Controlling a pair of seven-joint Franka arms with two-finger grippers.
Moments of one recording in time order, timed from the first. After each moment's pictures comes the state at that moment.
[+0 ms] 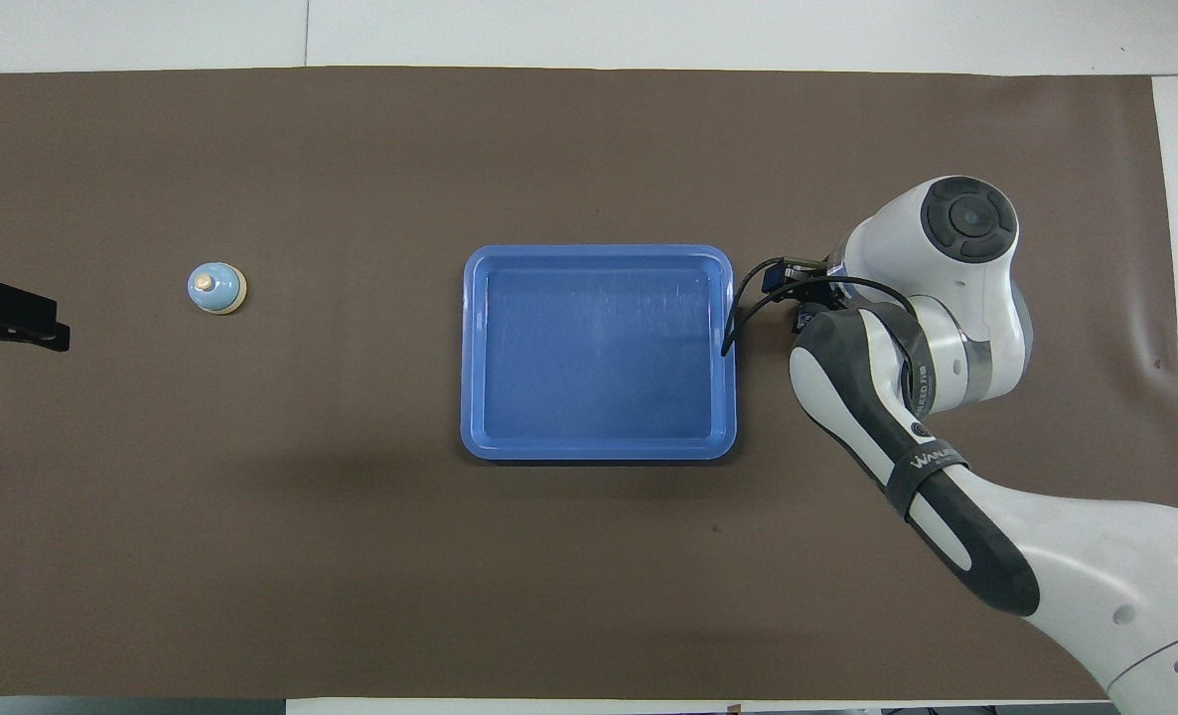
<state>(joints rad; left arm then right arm) -0.01 -0.02 0.04 -1.65 0.00 1.53 0.00 0.16 0.34 0.03 -1.93 -0.01 2.29 0.45</state>
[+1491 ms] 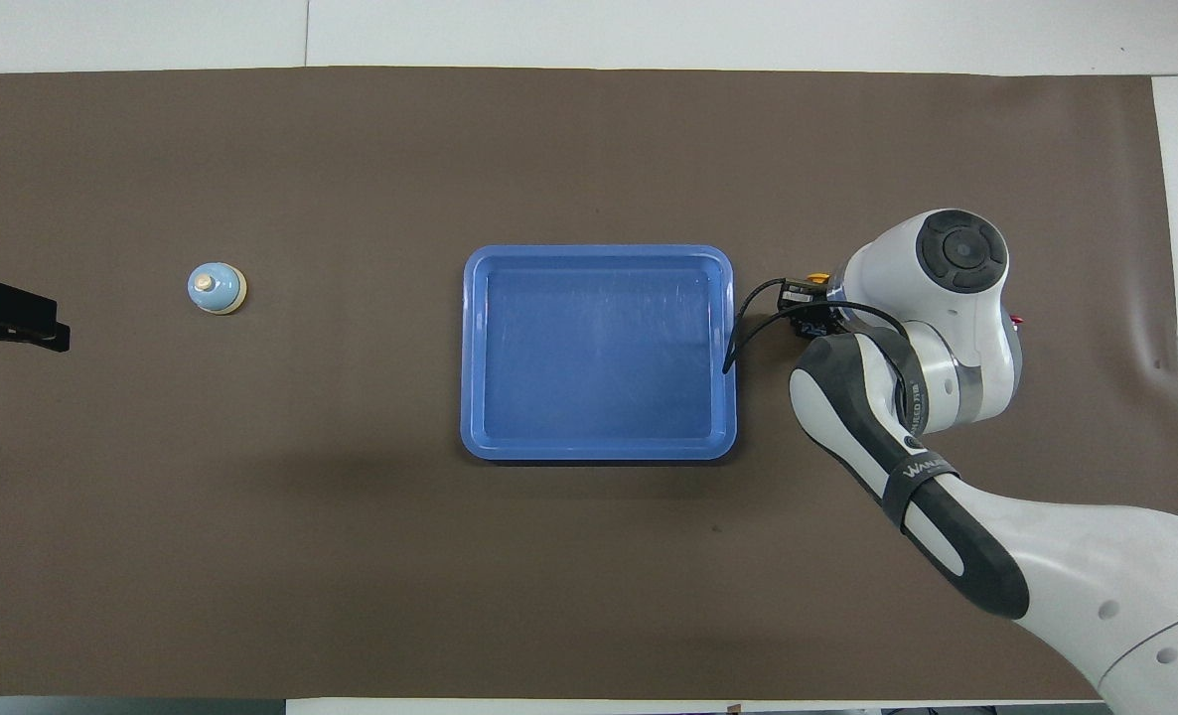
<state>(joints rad) -0.01 -0.02 0.04 -1.65 0.00 1.53 0.00 0.17 0.33 0.03 -1.98 -0.01 2.35 0.47</state>
